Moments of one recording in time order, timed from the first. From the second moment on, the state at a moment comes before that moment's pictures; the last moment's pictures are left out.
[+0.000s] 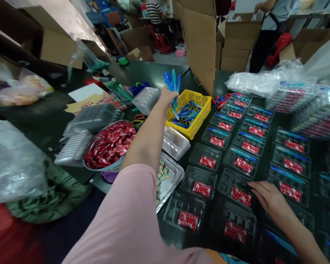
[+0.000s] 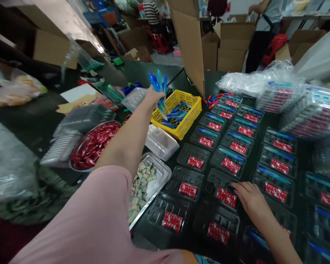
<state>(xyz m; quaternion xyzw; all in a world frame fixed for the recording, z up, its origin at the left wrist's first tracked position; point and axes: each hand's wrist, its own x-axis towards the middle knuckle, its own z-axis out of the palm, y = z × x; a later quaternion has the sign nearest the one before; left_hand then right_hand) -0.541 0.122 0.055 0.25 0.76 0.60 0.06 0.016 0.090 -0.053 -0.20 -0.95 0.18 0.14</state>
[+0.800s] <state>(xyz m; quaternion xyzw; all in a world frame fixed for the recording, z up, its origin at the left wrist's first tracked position) -0.239 -0.042 -0.034 -0.04 0.50 0.73 0.46 0.005 0.051 -0.040 -0.29 -0.86 0.39 0.18</state>
